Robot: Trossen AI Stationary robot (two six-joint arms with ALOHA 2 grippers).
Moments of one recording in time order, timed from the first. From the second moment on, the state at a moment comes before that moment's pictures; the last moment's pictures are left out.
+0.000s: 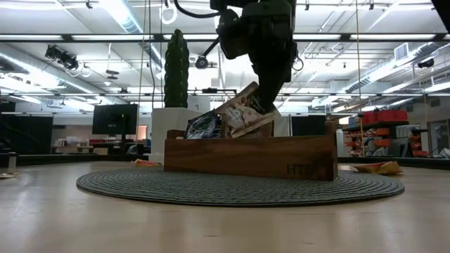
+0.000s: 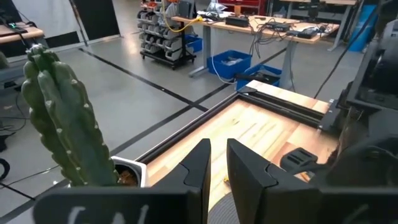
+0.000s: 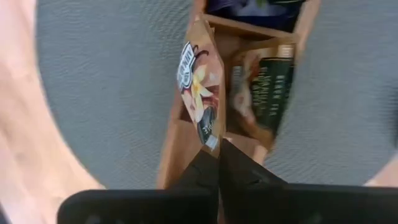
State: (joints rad) left arm -0.34 1.12 1.15 -0.46 -1.04 -0.41; right arm 0.09 1.98 1.68 -1.09 -0.10 0.35
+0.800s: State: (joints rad) left arm -0.31 1.12 1.15 -0.51 -1.04 -0.44; right arm 0.08 2.00 1.71 -1.14 -0.14 0.29
